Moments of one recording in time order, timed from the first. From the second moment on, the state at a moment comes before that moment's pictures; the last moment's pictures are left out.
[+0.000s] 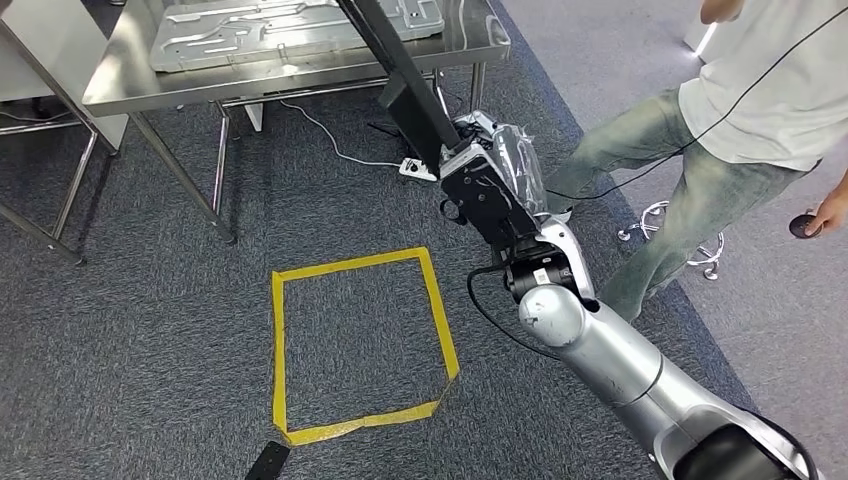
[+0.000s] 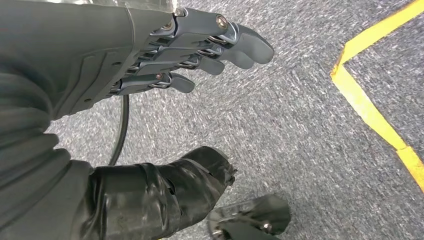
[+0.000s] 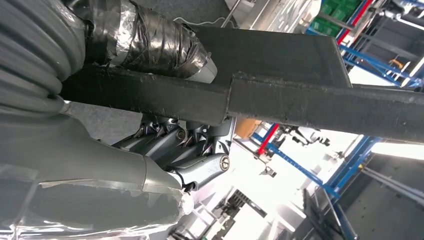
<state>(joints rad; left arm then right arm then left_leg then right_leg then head) -0.13 0.08 -0.88 -0.24 0.66 0.33 -0.24 -0.73 -0.19 0.74 -1.59 0.22 -0.43 0.27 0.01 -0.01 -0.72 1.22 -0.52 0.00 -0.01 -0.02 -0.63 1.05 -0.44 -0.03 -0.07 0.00</state>
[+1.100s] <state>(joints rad) -0.13 0.08 -0.88 -0.24 0.67 0.33 -0.22 -0.76 -0.17 0.75 -1.56 0.22 -0.44 0.38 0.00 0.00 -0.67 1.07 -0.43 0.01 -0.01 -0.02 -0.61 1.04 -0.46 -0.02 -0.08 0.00</state>
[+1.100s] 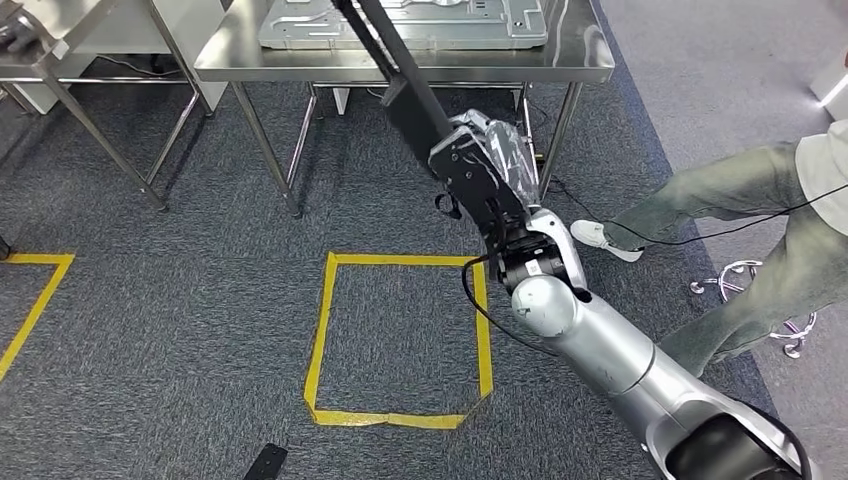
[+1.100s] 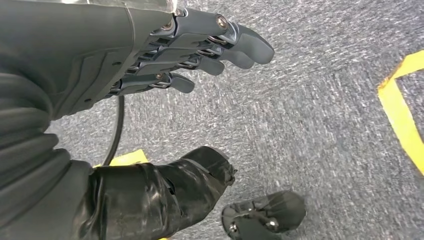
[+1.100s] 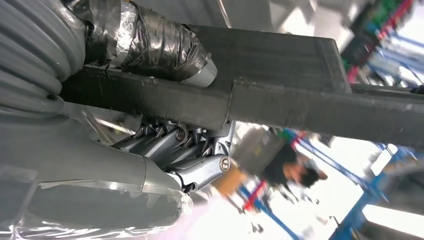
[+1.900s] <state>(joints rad) -0.12 0.08 -0.89 -0.24 0.67 0.33 -0.24 -0.74 -0.22 0.72 -1.59 0.41 -0.51 0.46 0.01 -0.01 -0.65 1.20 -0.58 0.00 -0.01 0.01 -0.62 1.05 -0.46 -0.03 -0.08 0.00</state>
